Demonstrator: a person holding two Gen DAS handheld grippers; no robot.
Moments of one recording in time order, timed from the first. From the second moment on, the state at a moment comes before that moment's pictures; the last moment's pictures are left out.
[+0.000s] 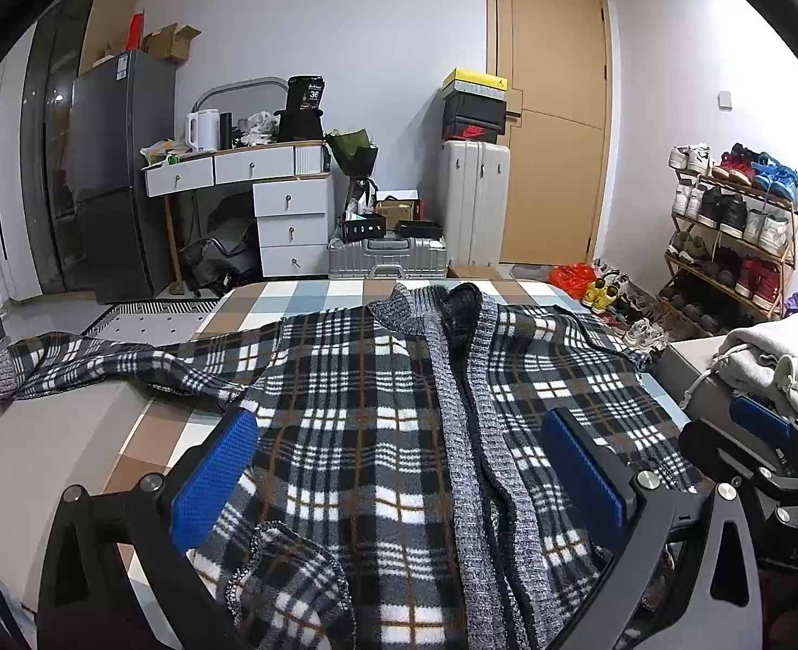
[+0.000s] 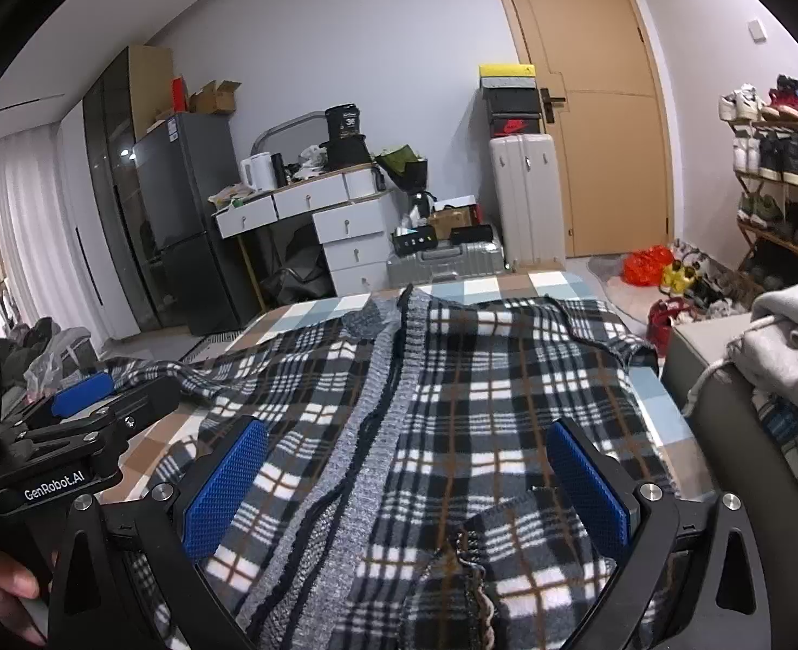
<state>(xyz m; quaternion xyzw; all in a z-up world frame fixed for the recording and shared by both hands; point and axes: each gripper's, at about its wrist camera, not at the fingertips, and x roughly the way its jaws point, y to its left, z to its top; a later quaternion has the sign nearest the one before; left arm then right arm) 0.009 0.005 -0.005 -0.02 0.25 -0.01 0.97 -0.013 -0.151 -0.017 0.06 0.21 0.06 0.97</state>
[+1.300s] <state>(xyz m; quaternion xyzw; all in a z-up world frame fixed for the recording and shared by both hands) 0.038 0.017 -0.029 0.02 0.34 -0.05 0.94 0.308 -0.293 -0.082 -0.26 0.64 -0.10 0.72</state>
